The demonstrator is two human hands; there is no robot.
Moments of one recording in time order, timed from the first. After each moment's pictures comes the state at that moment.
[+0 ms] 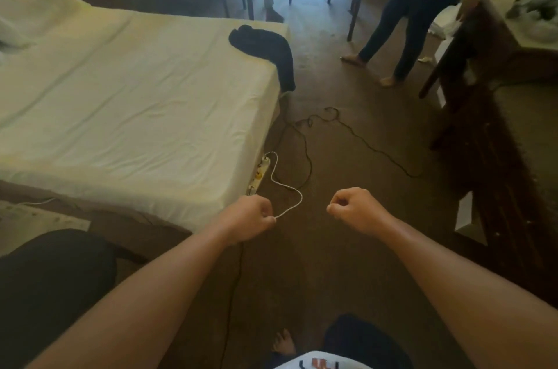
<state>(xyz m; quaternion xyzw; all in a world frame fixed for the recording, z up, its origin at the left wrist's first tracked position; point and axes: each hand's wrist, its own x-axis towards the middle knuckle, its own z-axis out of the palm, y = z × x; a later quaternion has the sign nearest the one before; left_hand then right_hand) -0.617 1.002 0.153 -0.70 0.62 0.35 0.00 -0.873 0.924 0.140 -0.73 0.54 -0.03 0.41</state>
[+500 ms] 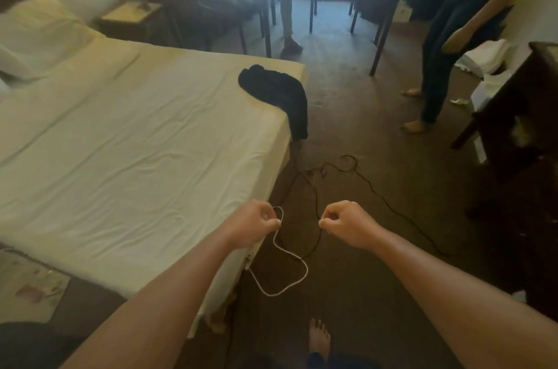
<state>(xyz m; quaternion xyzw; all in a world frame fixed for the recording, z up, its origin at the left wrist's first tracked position) -0.552 0.673 0.164 -0.74 0.55 0.36 -0.11 -0.784 0.581 0.131 -0.77 0.49 0.00 0.41</state>
